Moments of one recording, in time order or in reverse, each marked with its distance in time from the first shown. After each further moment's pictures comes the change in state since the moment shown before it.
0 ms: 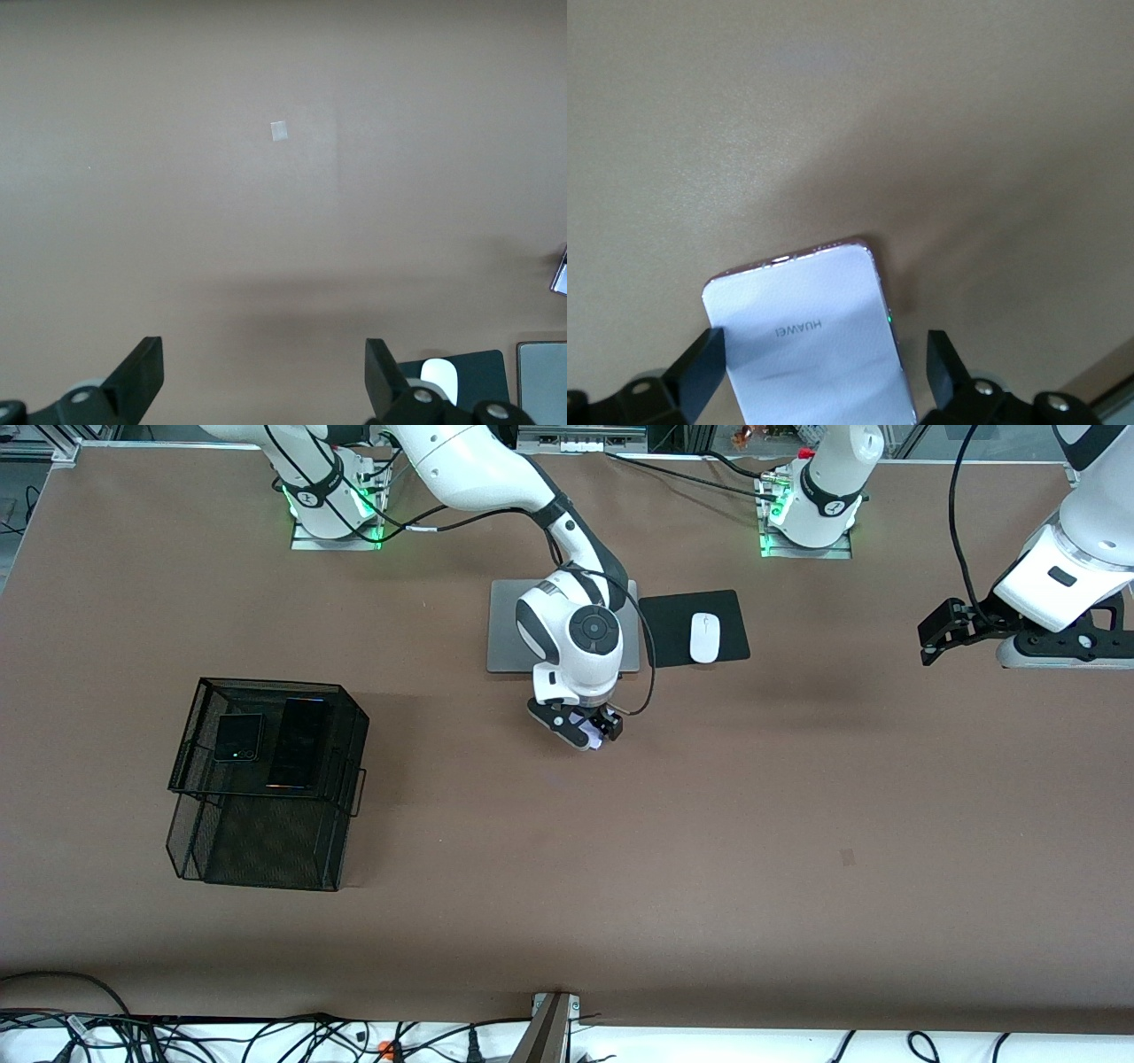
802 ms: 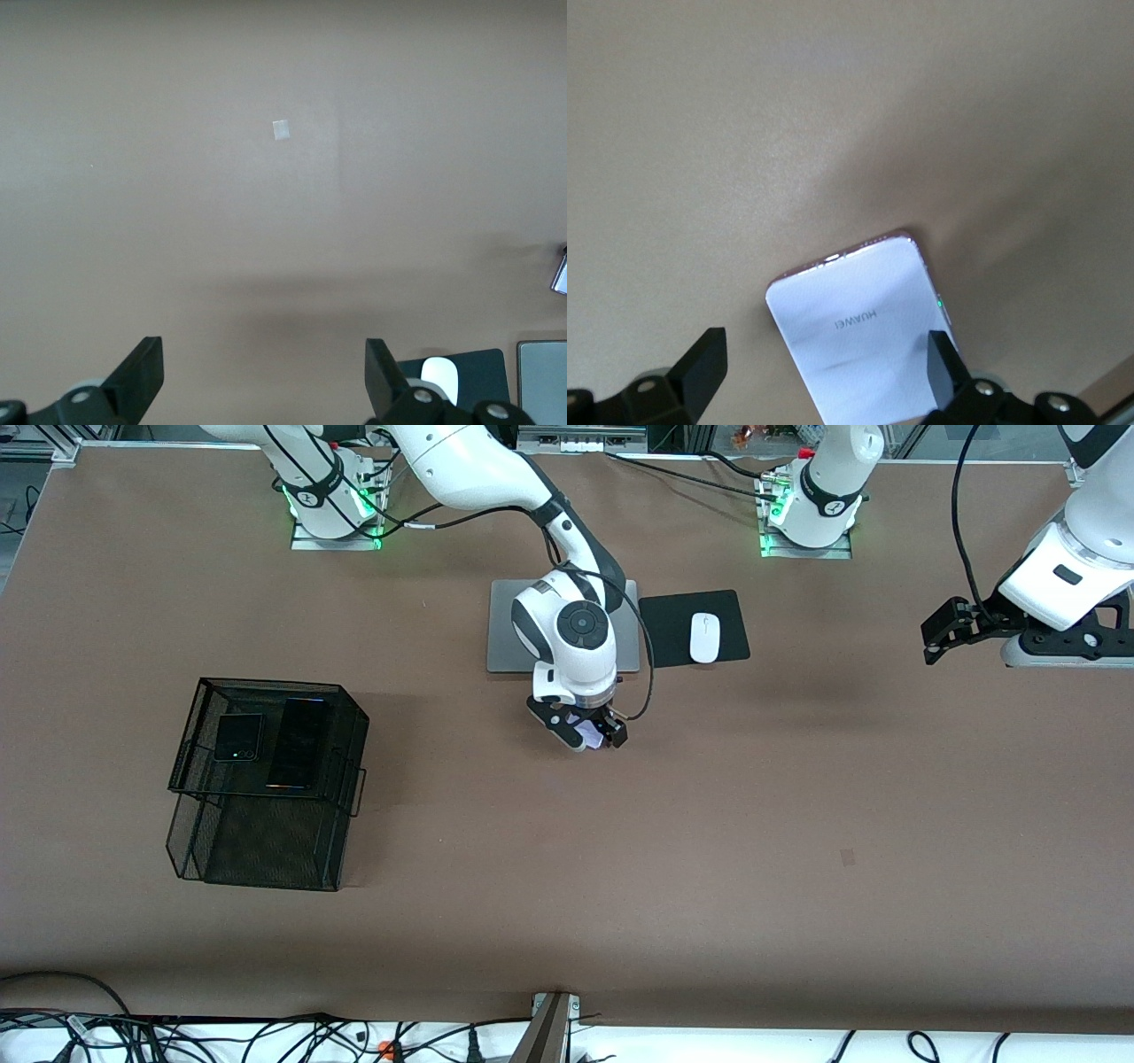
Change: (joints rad) left arm 0.006 -0.001 -0.001 0.000 0.000 -0.010 0.001; right arm -0.007 -0.023 0.004 -0.024 0.025 0.088 0.101
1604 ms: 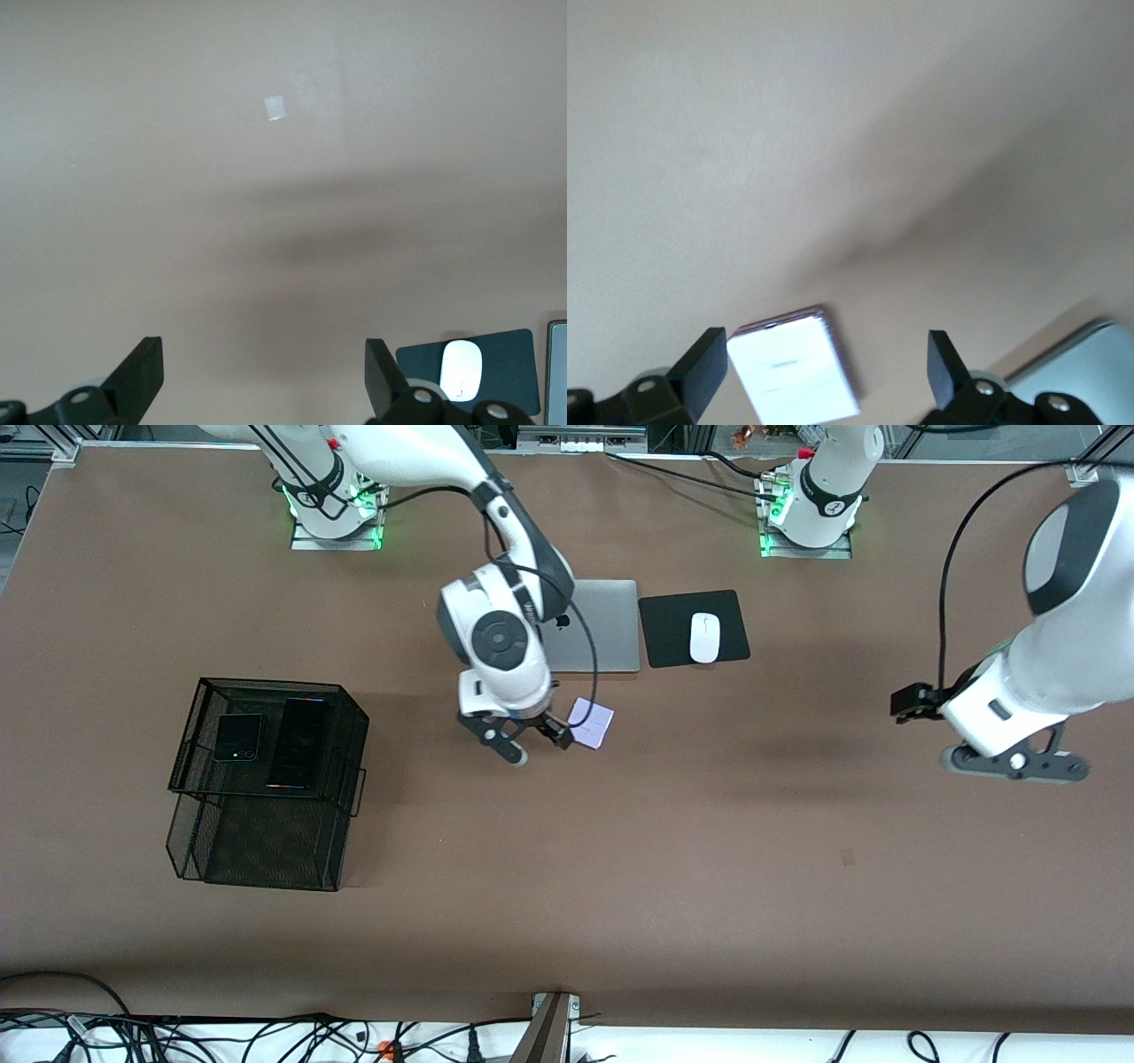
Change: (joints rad) left arm 0.325 0.386 -0.442 0.399 0.163 -0.245 -0.038; right arm -0.096 -0.195 0.003 -0.164 0.033 -0.083 -0.196
